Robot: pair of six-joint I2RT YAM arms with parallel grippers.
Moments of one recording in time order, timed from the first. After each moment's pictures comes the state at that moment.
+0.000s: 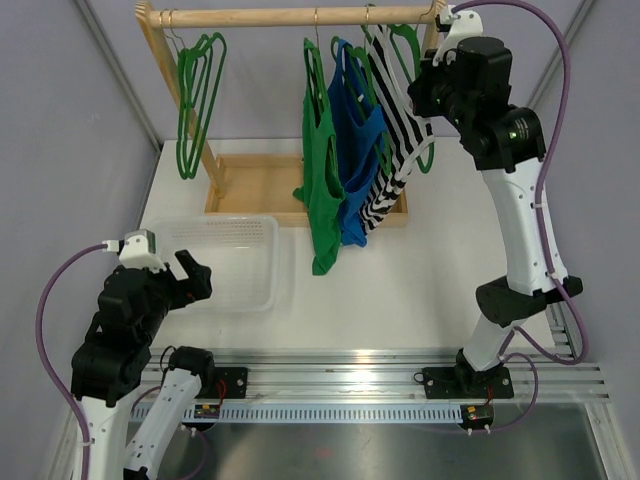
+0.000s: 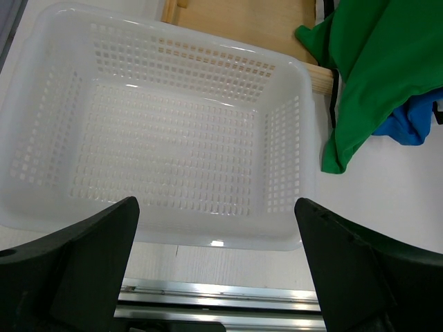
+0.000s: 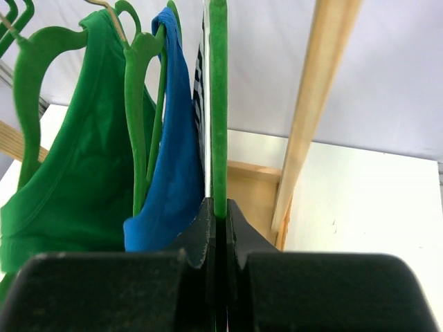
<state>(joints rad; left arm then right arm) -0.19 0.42 1.00 -1.04 -0.14 -0.36 0.40 1.77 2.48 -0.92 0.14 0.12</state>
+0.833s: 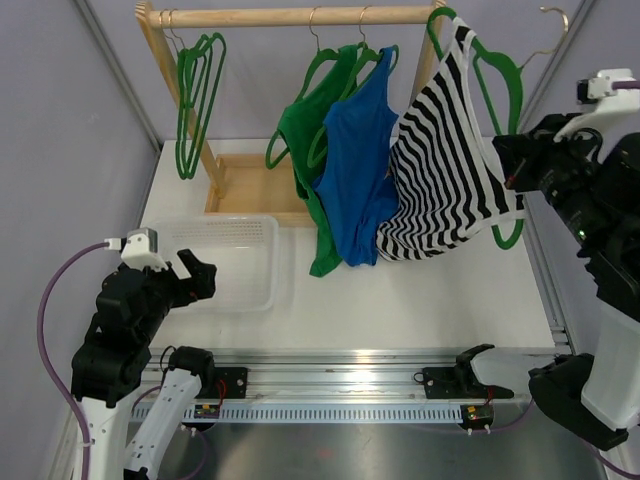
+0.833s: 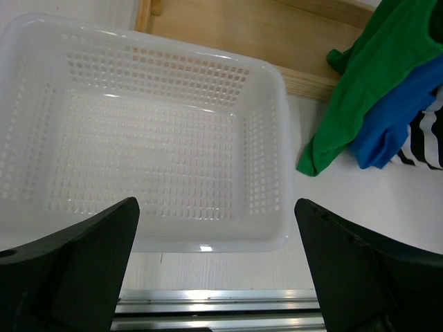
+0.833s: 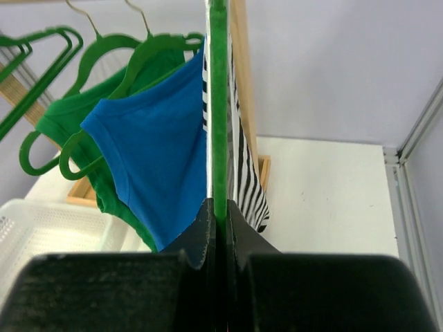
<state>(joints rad) -0.19 0.41 1.00 -1.01 -0.08 -0.36 0.40 1.21 2.25 -1.10 0.18 0.13</state>
